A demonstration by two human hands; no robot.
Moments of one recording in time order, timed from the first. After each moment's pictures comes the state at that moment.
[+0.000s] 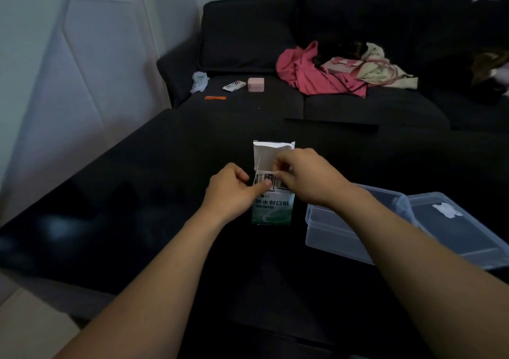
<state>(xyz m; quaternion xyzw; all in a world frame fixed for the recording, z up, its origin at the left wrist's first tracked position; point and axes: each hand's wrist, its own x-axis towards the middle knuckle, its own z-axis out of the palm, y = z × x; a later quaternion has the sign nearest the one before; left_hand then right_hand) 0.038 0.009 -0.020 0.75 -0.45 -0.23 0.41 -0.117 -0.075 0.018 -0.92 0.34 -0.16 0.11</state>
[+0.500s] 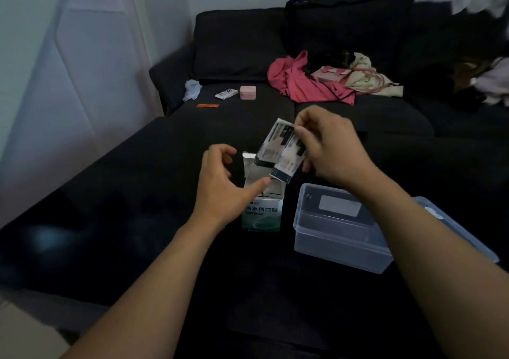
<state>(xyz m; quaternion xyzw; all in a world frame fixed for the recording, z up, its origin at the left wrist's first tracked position) 0.024 0.020 -0.003 0.67 -0.51 -0.08 0.53 -0.156 -0.067 0.073 -0.84 0.33 -0.39 0.19</state>
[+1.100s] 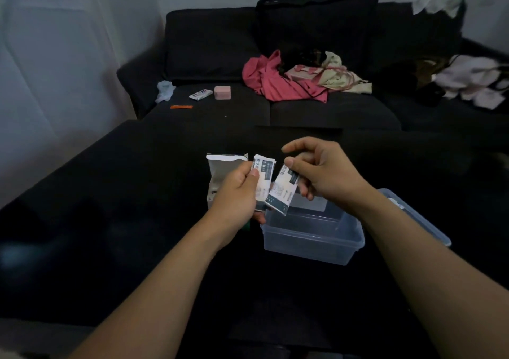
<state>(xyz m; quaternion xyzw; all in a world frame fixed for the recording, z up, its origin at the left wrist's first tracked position) -0.056 0.011 0.012 0.57 -0.47 -0.41 0.54 -0.214 -0.066 0.044 -0.73 0.36 -0.36 0.46</state>
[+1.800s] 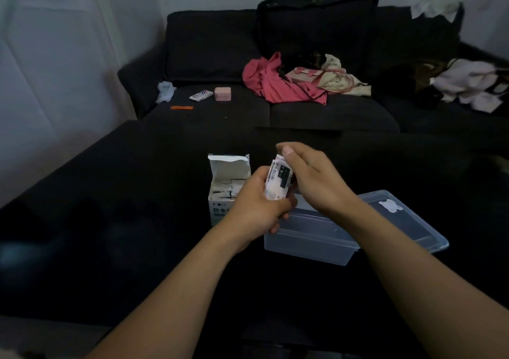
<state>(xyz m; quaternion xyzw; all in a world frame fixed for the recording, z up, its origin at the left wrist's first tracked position) -0.073 0.009 0.011 0.54 -0.50 -0.46 0.49 -0.195 -0.044 0.043 -0.76 0.40 -0.38 0.35</state>
